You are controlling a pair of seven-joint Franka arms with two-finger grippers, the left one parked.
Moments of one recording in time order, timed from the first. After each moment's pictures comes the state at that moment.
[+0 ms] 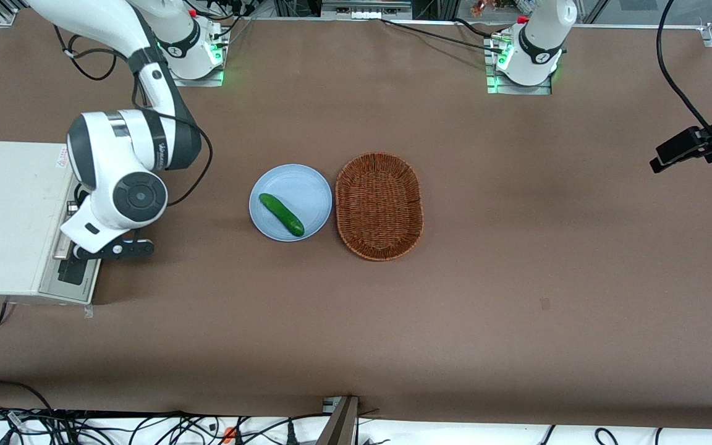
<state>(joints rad) 0.33 0.47 -0.06 -1.53 -0.64 1.55 0.23</state>
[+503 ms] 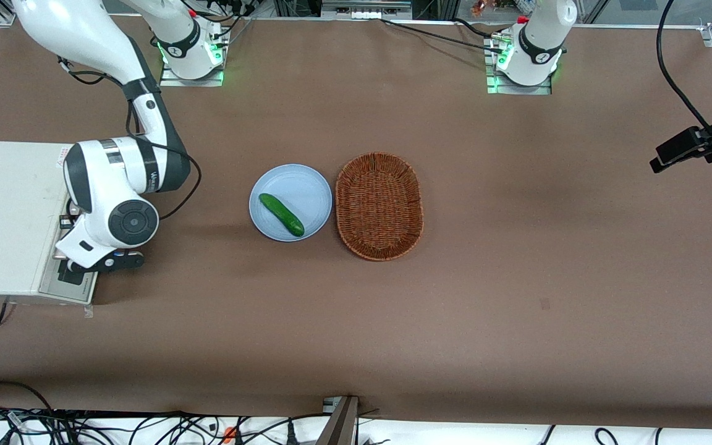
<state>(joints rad) 0.26 0.53 -0.08 -1.55 -0.66 1.60 0.21</state>
